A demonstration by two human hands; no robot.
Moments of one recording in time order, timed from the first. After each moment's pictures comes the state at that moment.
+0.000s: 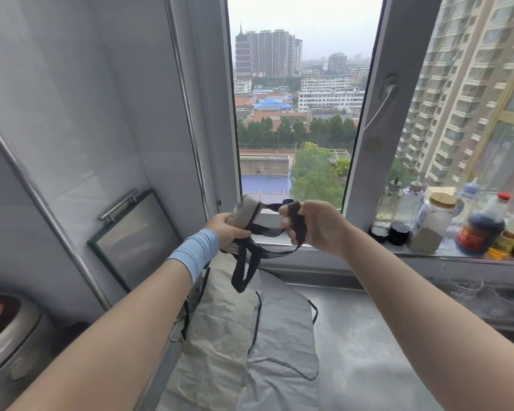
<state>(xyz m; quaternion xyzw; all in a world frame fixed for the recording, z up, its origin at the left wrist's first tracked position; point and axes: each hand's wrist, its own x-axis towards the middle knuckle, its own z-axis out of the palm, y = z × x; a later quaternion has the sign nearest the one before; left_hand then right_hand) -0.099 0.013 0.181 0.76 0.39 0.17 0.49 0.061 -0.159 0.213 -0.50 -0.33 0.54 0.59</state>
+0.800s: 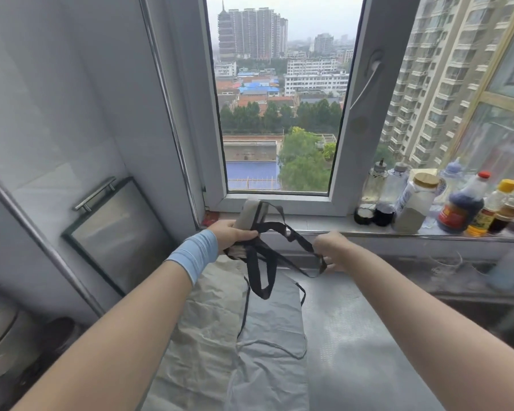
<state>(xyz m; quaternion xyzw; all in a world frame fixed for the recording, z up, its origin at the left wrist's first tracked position) -0.079 -0.006 0.140 0.70 0.36 0.07 0.61 0.098 -0.187 0.120 -0.84 -0.14 0.37 0.37</state>
